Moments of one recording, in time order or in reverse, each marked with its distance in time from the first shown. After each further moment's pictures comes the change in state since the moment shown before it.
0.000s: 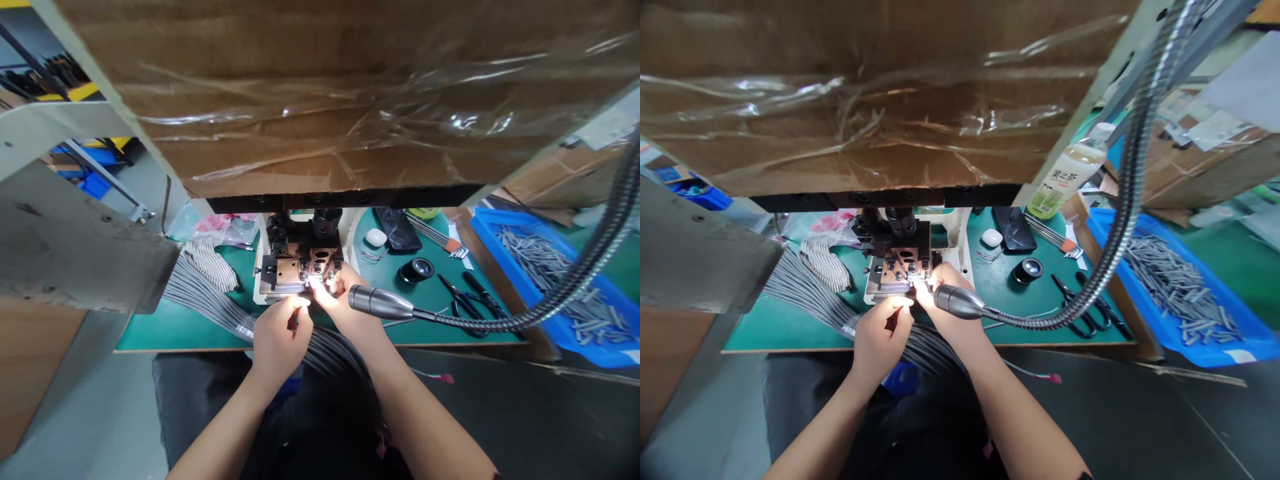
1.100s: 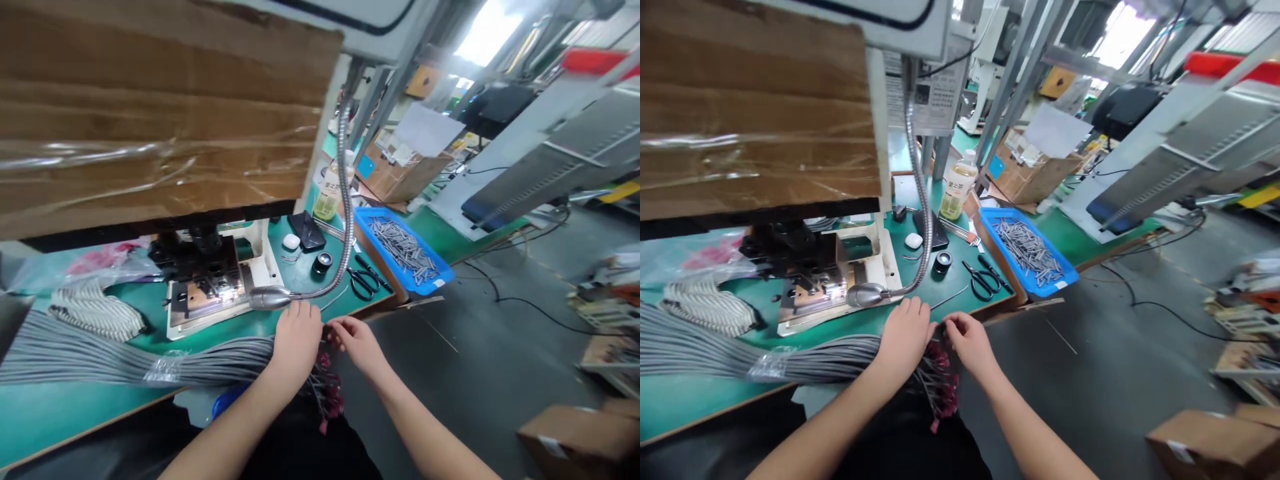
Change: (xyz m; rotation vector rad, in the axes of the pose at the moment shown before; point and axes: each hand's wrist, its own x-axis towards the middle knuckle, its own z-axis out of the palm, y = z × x) left_hand -0.006 0.096 0.103 0.407 -0.479 0.455; right_hand -0.114 0.105 -0.114 0.244 0.091 0.451
